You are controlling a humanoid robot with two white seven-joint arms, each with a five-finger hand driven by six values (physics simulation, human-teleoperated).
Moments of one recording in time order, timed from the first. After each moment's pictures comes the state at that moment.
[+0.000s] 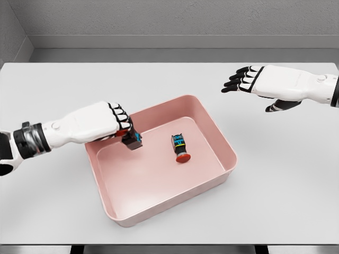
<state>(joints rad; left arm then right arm) -0.34 0.74 -0.44 -1.77 -0.63 -0.61 -0.28 -0.83 -1.01 0.83 -1.58 0.26 -0.61 0.37</state>
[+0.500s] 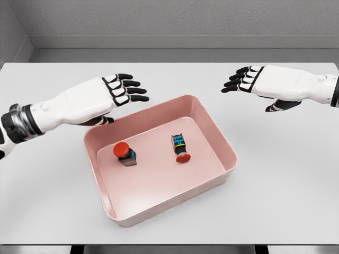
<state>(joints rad) -0.42 0.80 -0.46 -1.77 -0.54 -0.61 -0.17 -0.83 -1.01 0.83 -1.58 0.26 -0.61 0.37</state>
